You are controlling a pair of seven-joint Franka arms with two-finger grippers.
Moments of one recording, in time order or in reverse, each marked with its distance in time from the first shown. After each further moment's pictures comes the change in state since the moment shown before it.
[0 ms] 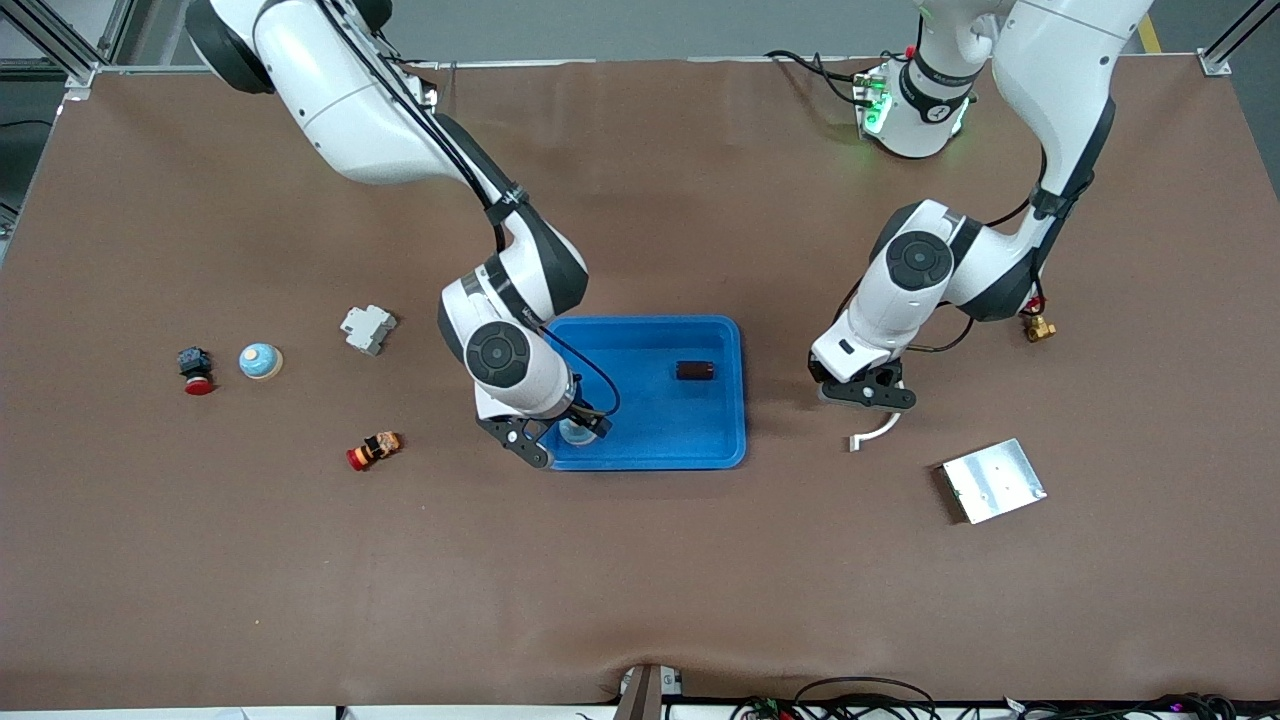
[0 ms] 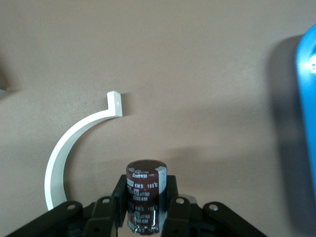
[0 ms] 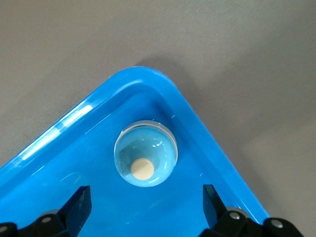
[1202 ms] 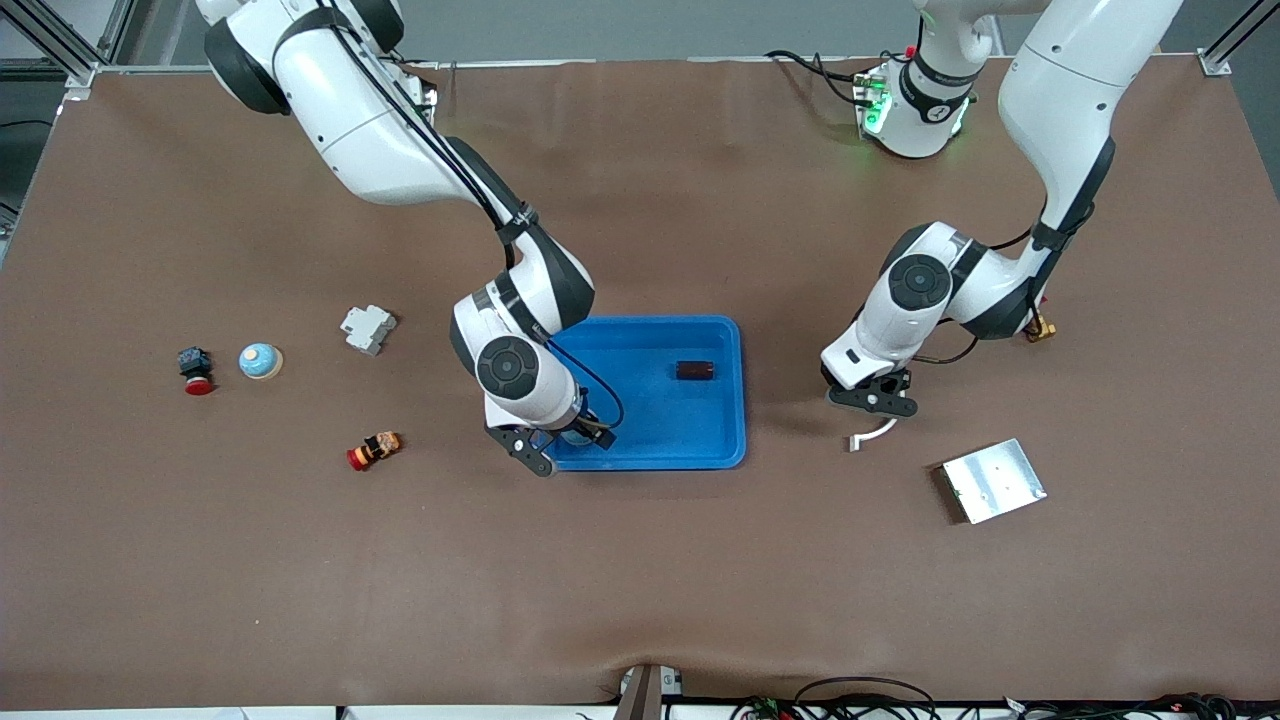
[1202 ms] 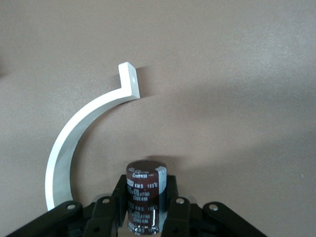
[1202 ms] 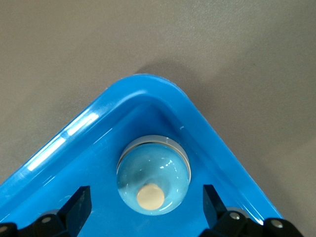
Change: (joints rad) left arm 0.046 0.078 0.002 -0.013 0.134 0.028 -0.012; right arm 0.002 0.063 -0.004 0.032 -0.003 0.048 0.040
